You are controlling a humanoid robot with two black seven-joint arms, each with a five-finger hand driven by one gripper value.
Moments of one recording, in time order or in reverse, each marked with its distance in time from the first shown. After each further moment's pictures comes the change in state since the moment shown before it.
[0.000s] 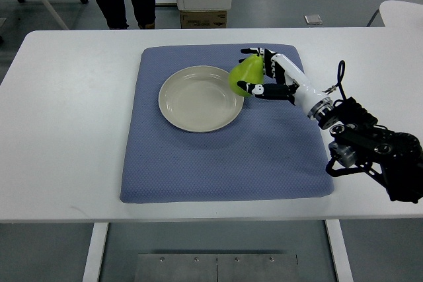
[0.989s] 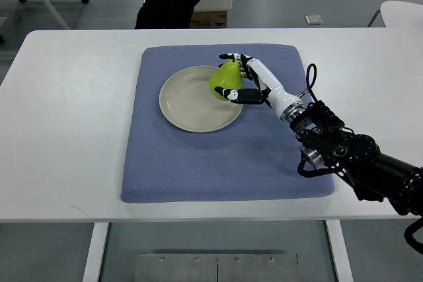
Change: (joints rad) left arm 0.000 0.000 0.000 0.000 0.000 0.000 0.000; right arm 0.023 0.189 -0.081 -0.223 -0.008 -0.080 0.000
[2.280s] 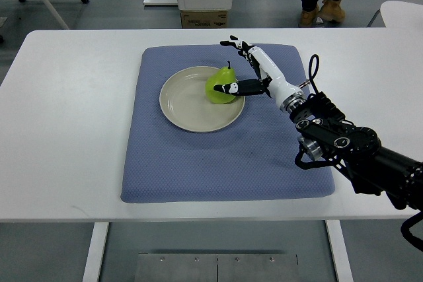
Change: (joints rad) left arm 0.000 0.000 0.000 0.000 0.000 0.000 0.000; right arm 0.023 0.000 0.074 0.000 0.013 0.009 0.000
